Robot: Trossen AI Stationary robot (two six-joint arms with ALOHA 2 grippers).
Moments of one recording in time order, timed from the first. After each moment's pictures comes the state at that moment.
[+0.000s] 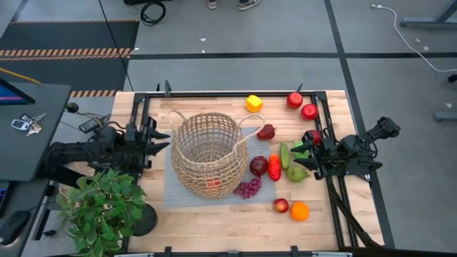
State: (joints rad) left arm 0.03 0.17 0.20 0.26 0.00 0.02; right arm 0.46 0.03 0.01 0.27 0.37 0.11
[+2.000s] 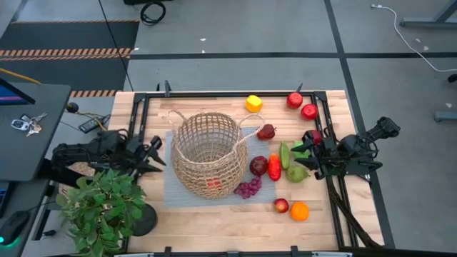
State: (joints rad) left arm 0.00 0.00 0.16 -0.02 0.43 -0.23; right arm 0.46 0.03 0.01 0.29 0.37 0.11
